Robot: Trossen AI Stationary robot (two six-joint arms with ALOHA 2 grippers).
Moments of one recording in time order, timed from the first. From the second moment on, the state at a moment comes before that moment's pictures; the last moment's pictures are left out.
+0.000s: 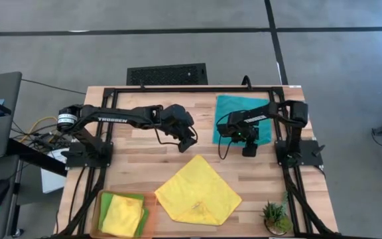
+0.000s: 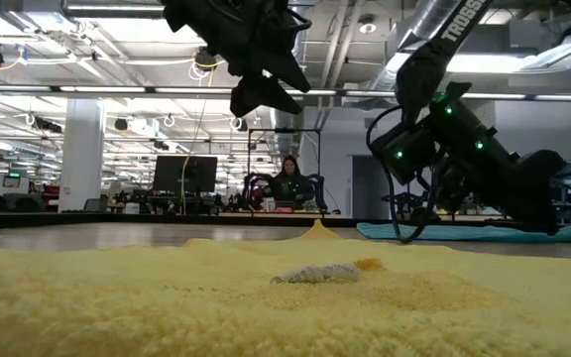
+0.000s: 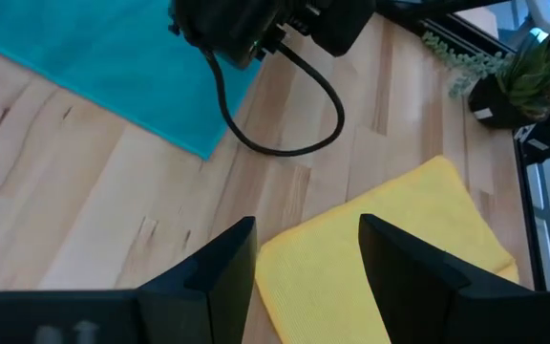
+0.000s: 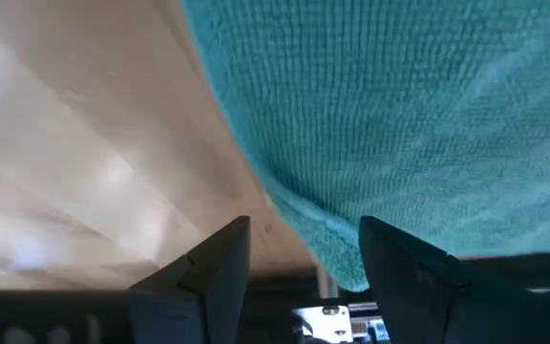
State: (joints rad) left arm 0.13 1.61 1.22 -0.32 0.20 -0.33; right arm -0.24 1.90 0.98 -1.27 0.04 -0.05
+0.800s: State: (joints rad) left arm 0.13 1.62 1.22 -0.37 0.17 -0.25; right arm -0.23 1.89 0.98 -1.19 0.03 -0.08
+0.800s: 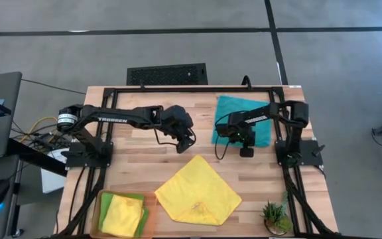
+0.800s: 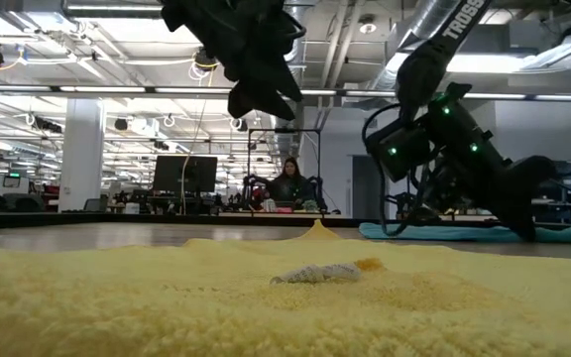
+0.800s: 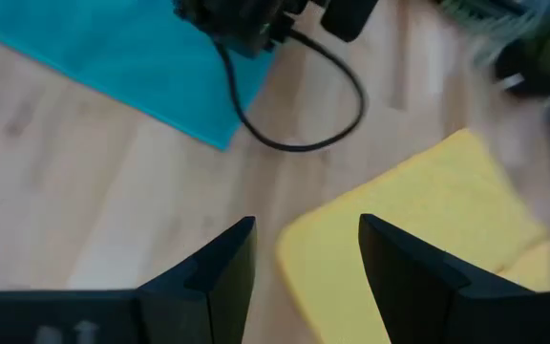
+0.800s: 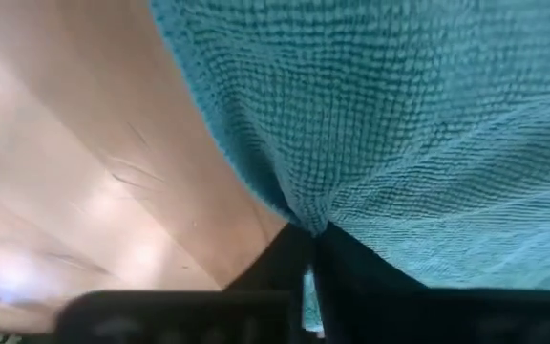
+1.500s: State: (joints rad) left arm 0.11 1.94 1.22 0.05 0.02 0.16; right arm -0.21 1.61 1.04 -1.19 0.03 -0.08
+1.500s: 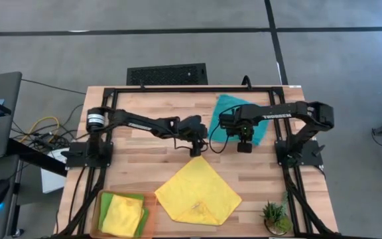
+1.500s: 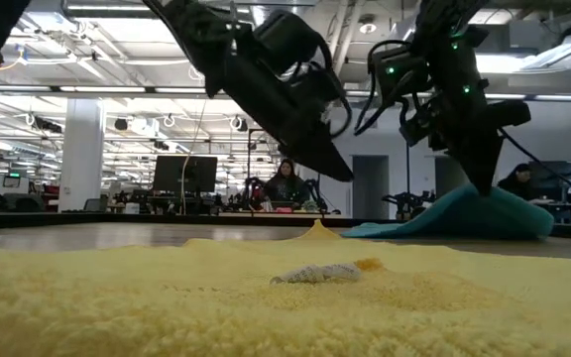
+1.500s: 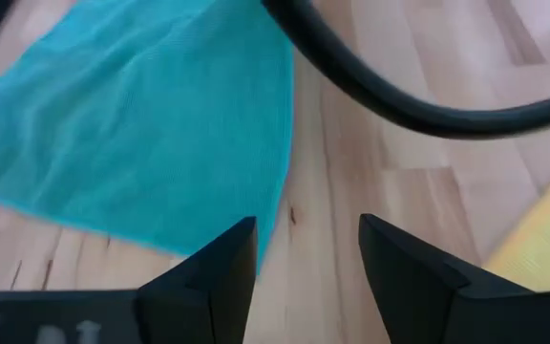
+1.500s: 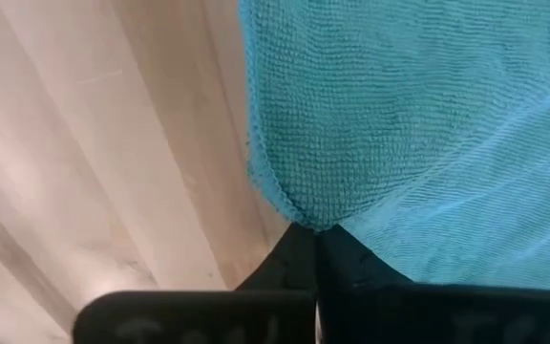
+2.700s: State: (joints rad) left arm 0.05 2.28 1.45 0.30 -0.24 0.19; right arm -0.30 1.55 1.09 -1.15 0.03 -0.09
